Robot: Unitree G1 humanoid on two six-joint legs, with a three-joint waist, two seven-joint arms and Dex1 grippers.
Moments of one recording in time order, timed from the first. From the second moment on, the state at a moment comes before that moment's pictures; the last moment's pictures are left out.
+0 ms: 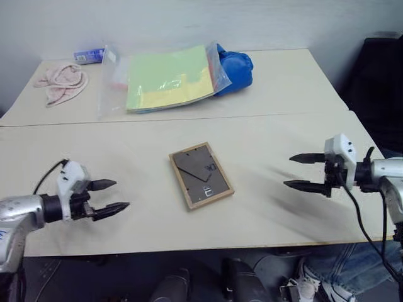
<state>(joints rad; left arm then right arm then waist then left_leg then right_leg) -0.02 0.97 0.37 -0.11 -0.53 0.53 -1.05 -0.47 -0.95 -0.08 0.29 0.40 0.29 1.40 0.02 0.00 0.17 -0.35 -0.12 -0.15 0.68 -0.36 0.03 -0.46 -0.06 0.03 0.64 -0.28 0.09</state>
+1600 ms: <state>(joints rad) -0.65 0.82 -0.16 0.32 -0.29 0.78 -1.30 -0.49 -0.70 0.24 0.01 0.13 0.23 1.22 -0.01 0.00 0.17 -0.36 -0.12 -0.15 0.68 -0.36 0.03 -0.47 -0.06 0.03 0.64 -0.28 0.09</state>
